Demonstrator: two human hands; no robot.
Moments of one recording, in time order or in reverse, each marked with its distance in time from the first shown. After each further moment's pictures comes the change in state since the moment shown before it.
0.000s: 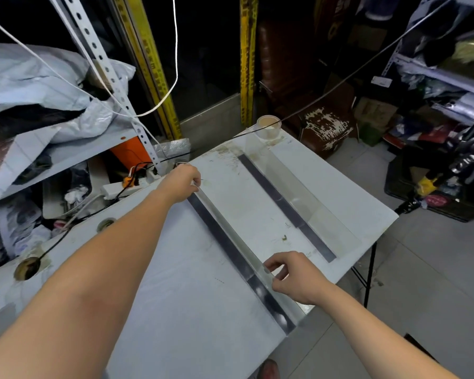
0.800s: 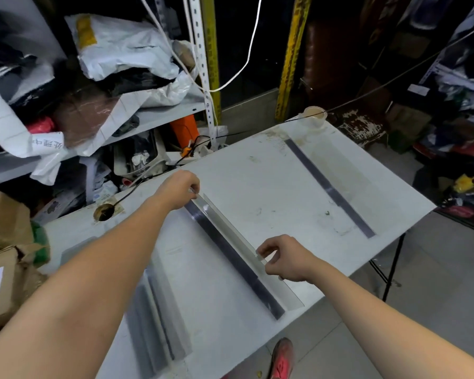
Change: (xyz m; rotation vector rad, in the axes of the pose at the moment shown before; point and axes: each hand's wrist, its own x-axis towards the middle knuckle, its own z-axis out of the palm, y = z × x) left_hand -0.204 -0.102 -0.005 -0.039 -0.002 -0.131; right_hand -0.030 -0.108 0.122 0.025 -0.137 -0.052
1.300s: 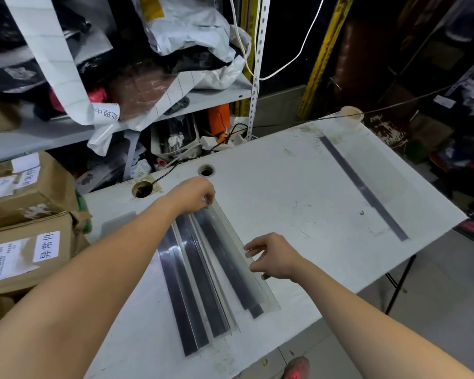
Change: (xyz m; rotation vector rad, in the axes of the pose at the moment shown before) left_hand -0.075 -0.075 0.009 -0.030 -0.126 0.128; right_hand 0.034 -0.074 0.110 0.020 -0.007 0.019
